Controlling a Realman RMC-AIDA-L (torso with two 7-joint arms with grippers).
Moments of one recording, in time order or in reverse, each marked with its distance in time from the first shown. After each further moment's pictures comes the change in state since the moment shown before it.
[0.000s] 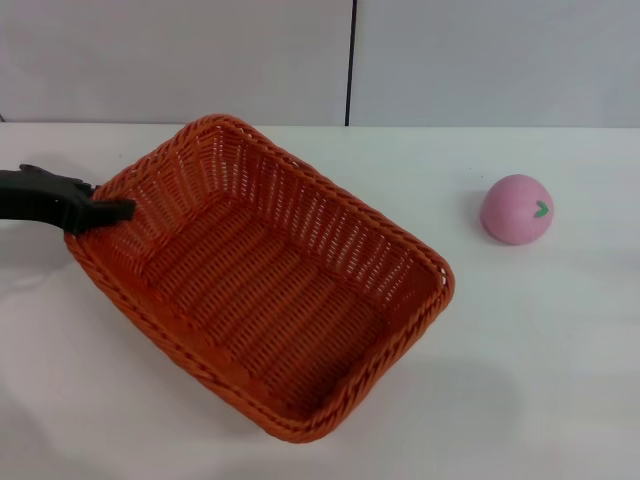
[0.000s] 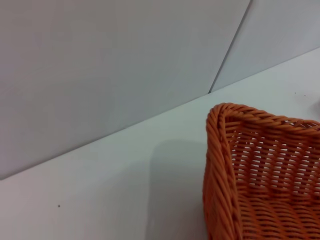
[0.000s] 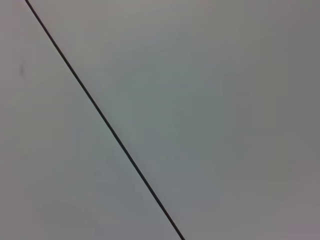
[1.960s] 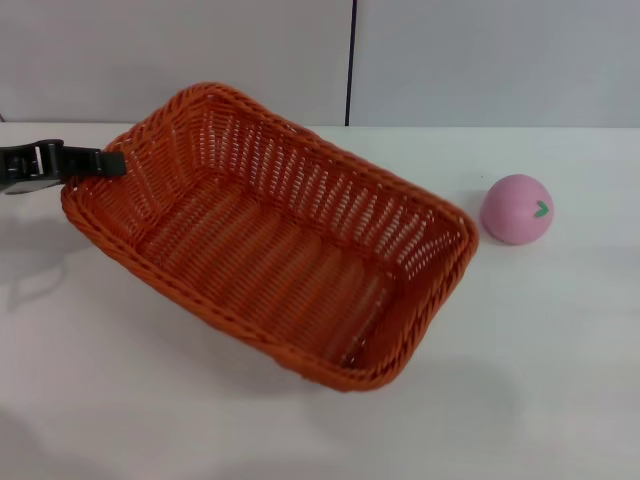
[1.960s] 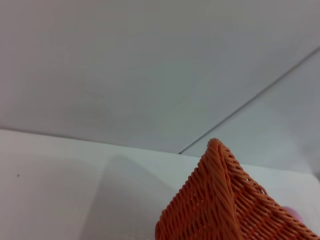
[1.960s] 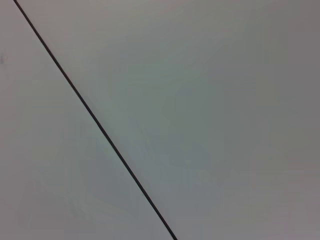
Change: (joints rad) left arm 0.016 0.018 -0.179 -0.024 -0.167 0.156 -0.411; right arm 0.014 0.000 0.000 0.000 0.006 0.050 0.002
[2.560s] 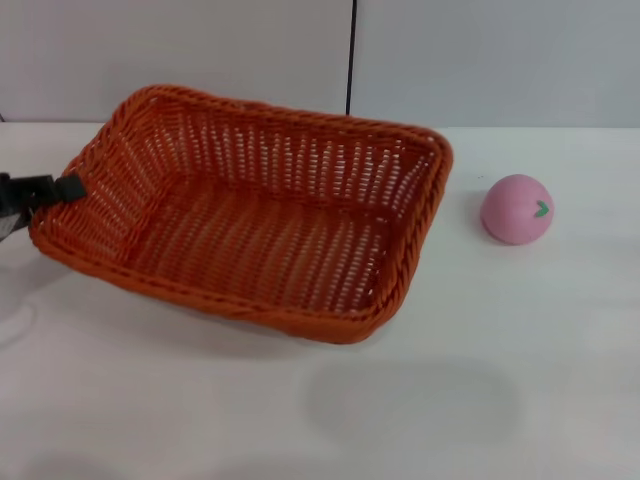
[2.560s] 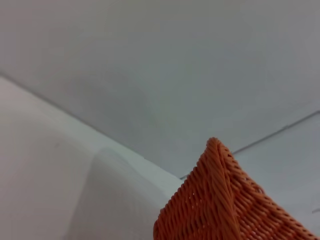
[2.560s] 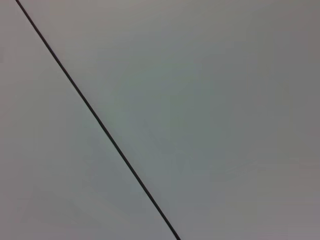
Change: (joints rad) left arm 0.166 -0.024 -0.063 -0.109 -0.183 -0.037 0.014; right arm 0.028 -0.003 0.000 0.000 0.000 0.026 0.000
